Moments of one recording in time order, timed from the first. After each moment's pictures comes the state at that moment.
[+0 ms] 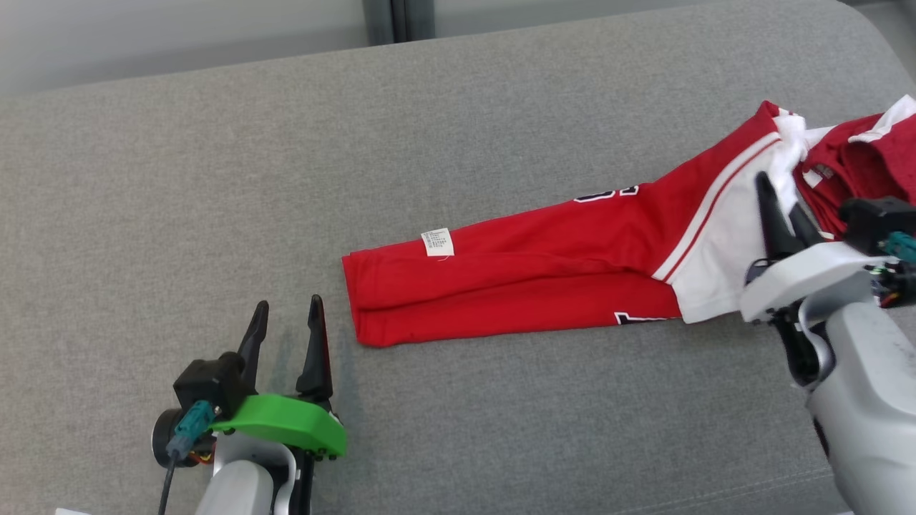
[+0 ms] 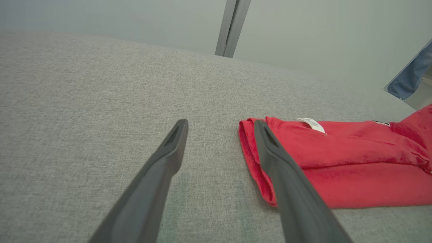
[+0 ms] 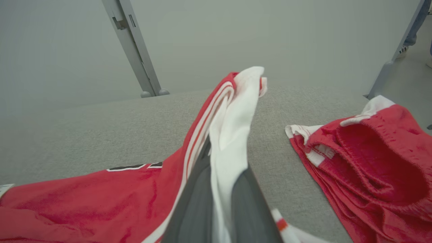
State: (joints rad) left arm -0.20 0.05 -0.20 0.37 -0.38 -0.04 -0.26; right arm -0.56 -0.27 0.10 0.66 0.44 0.13 -0.26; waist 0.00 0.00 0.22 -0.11
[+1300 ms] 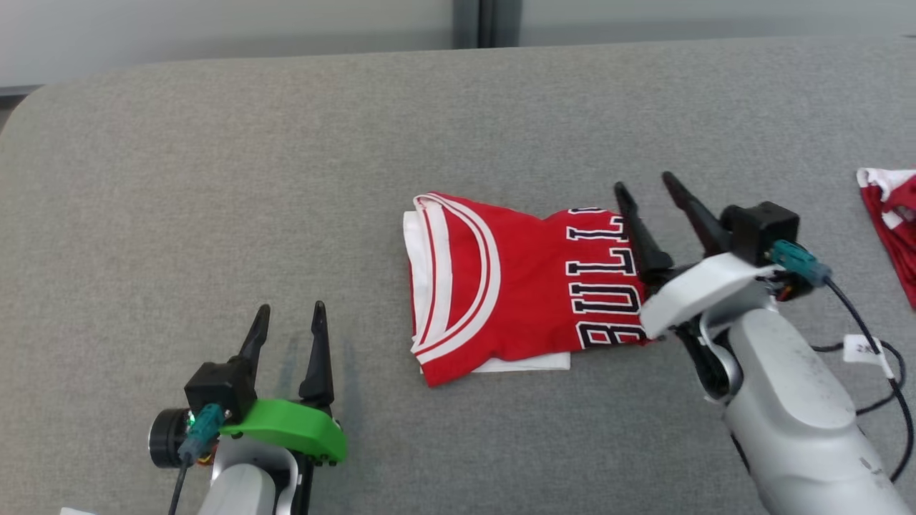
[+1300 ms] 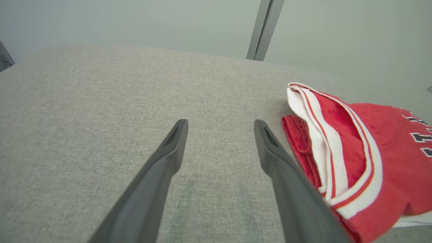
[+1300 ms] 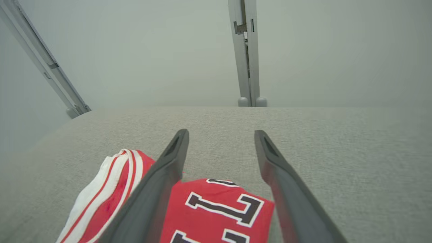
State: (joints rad) left arm -0.19 0.05 -0.20 0.38 -0.31 -0.03 -0.26; right arm -0.57 -0.10 0.24 0.57 0.37 0.13 -0.26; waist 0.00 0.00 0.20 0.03
